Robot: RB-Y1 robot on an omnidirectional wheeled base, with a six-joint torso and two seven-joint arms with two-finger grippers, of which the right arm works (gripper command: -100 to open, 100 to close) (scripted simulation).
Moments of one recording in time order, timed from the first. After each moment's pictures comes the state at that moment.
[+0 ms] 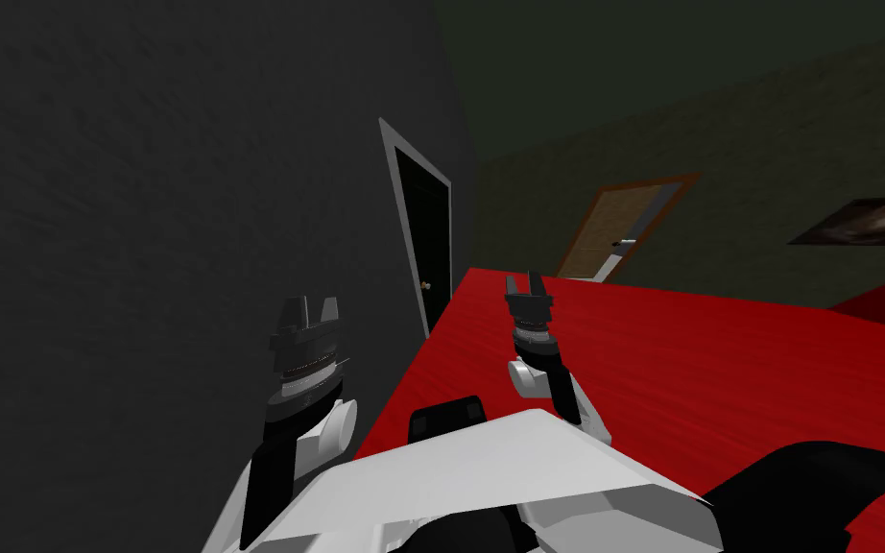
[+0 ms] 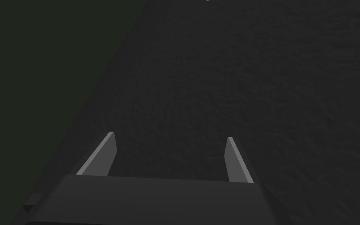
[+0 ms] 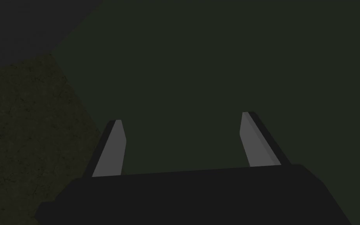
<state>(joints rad) 0.45 0.01 0.00 -2.32 0.07 -0.64 -0.08</state>
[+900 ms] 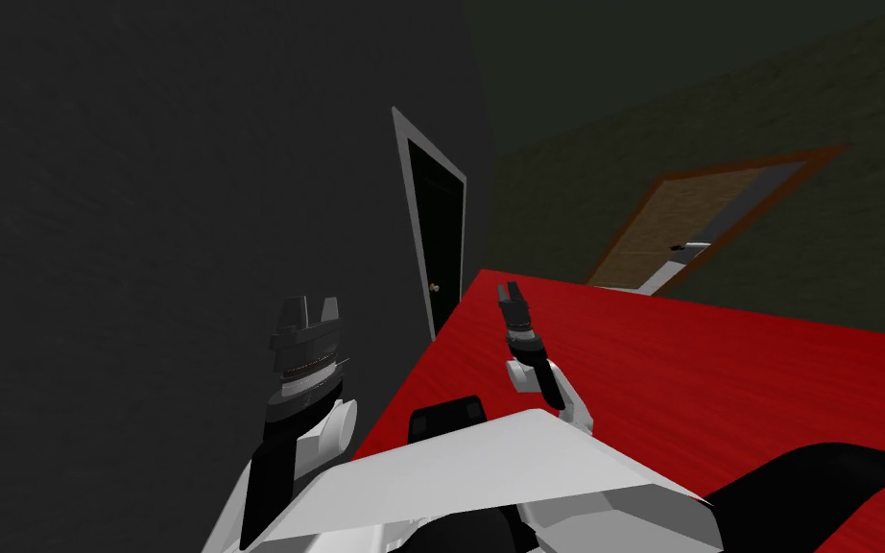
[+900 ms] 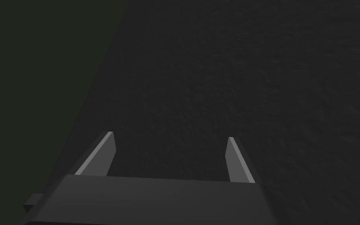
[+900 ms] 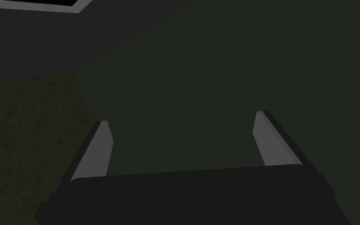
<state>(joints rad) 0.40 -0.03 -0.04 -2.14 0.14 -0.67 0.06</state>
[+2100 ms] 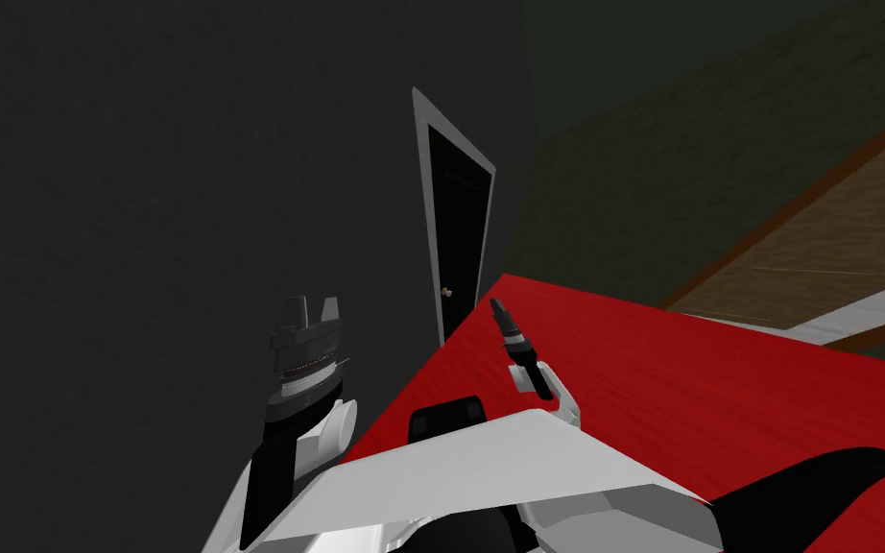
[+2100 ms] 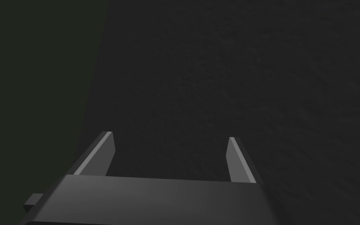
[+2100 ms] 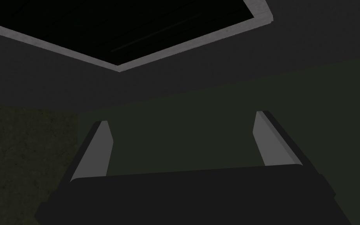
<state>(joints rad) 0.32 -0.08 -0.13 -1.79 0.26 -0.75 0.31</state>
